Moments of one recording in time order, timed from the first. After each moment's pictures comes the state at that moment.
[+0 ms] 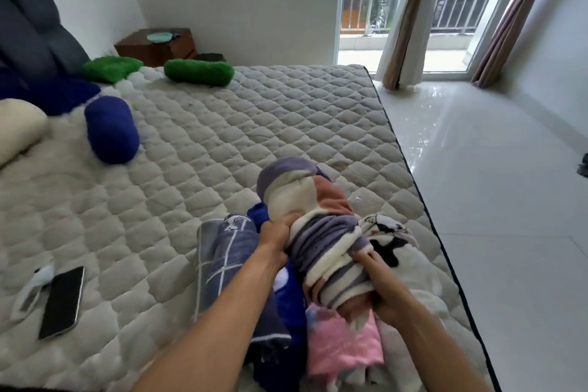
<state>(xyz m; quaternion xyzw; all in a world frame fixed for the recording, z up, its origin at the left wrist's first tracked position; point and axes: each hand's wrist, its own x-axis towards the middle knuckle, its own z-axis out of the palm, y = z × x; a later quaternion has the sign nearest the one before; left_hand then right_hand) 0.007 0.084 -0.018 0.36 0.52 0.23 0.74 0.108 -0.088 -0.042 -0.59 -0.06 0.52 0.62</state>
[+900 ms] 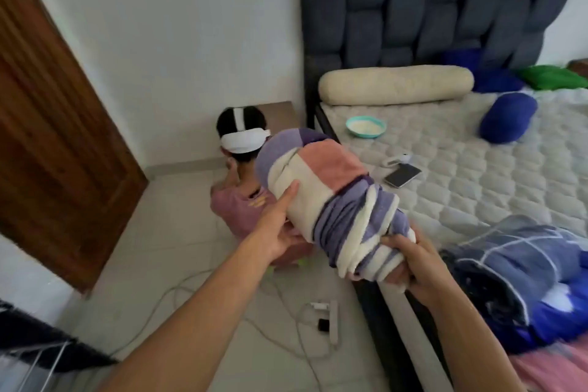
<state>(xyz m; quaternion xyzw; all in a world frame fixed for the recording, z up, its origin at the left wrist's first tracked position) -0.395 -0.295 0.076 0.05 0.56 0.68 0.48 -0.182 -0.200 0.050 -0.33 -0.53 0.72 0.30</state>
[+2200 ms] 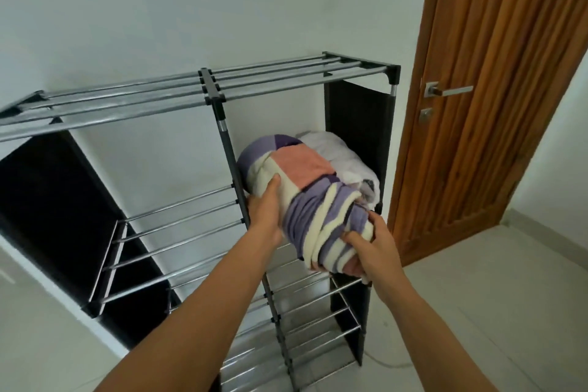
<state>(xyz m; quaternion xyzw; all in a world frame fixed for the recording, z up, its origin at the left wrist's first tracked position) -0.797 -0.917 0.118 -0.35 0.48 0.77 -0.23 -0.807 -0.731 0.086 0.13 -0.69 0.70 -0.09</state>
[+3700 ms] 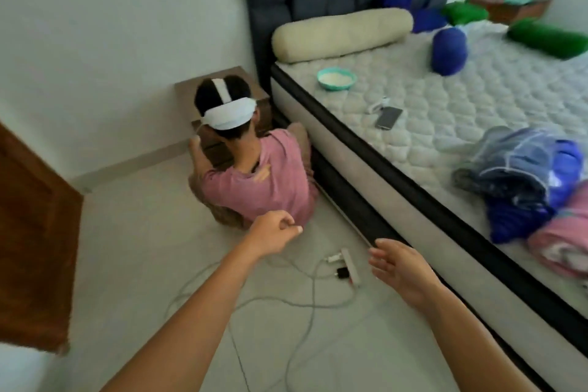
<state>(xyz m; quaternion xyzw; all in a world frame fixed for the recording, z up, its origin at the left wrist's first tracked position) -0.605 -0.432 -0.005 0.52 0.76 0.22 0.32 -0.353 -0.391 -0.035 -0.57 -0.31 0.71 0.29</state>
